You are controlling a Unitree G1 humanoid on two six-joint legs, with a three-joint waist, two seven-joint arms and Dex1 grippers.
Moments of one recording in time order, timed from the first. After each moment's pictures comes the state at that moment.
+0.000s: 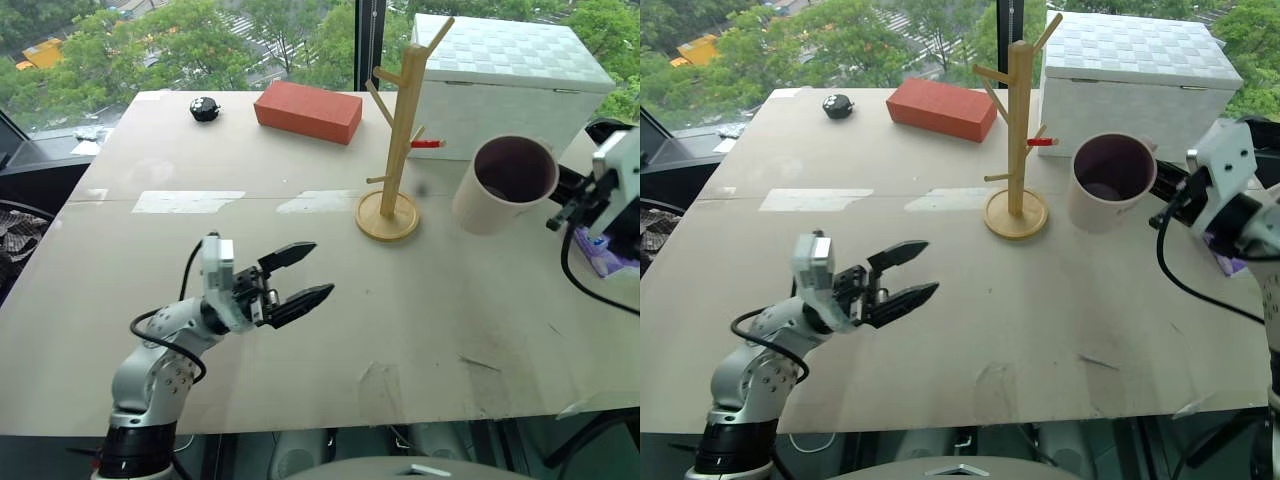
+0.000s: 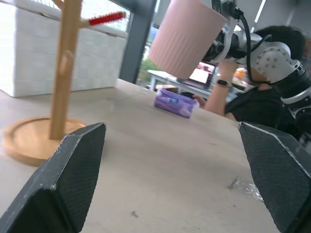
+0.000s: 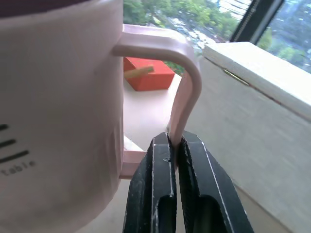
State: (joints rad) left arm 0.01 0.47 0.18 -0.35 -0.79 0.32 -1.06; right arm -0.44 -0.83 -0.24 -0.23 0.49 0.49 0.79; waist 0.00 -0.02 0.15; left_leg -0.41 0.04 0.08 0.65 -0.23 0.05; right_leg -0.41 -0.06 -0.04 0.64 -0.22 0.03
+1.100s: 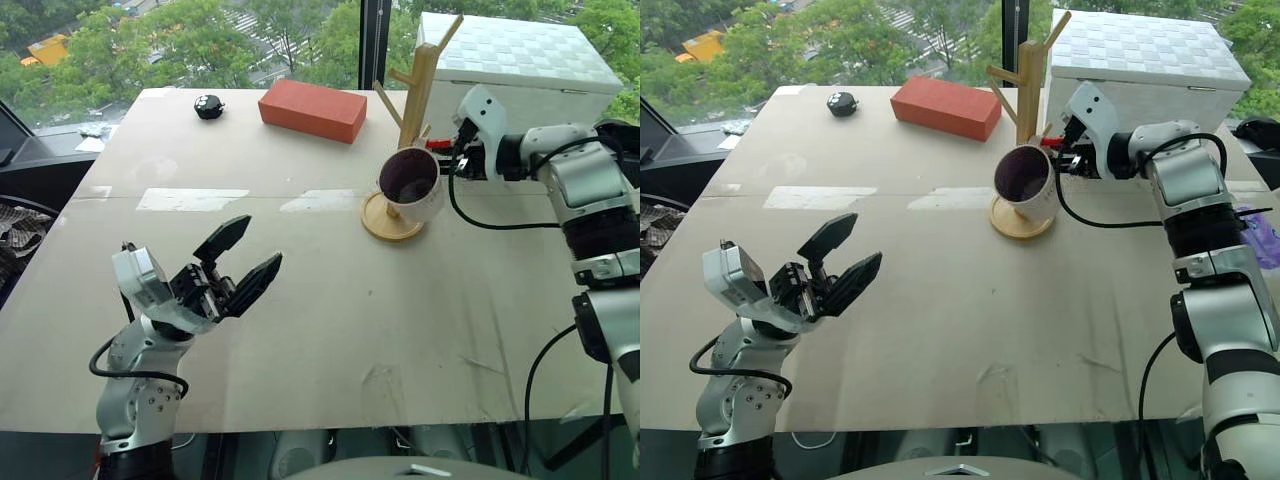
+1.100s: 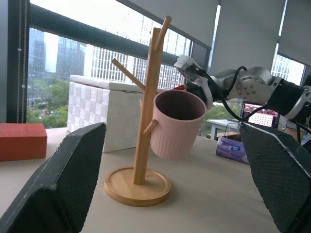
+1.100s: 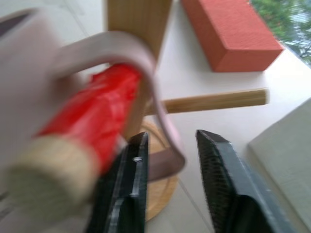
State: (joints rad) left arm 0.06 0.39 0.32 -0.30 -0.83 0.07 -1.06; right arm -1.06 -0.61 0.18 0.46 0.16 0.45 0.99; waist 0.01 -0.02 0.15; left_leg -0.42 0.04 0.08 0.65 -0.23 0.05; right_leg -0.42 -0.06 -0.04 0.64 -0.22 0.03
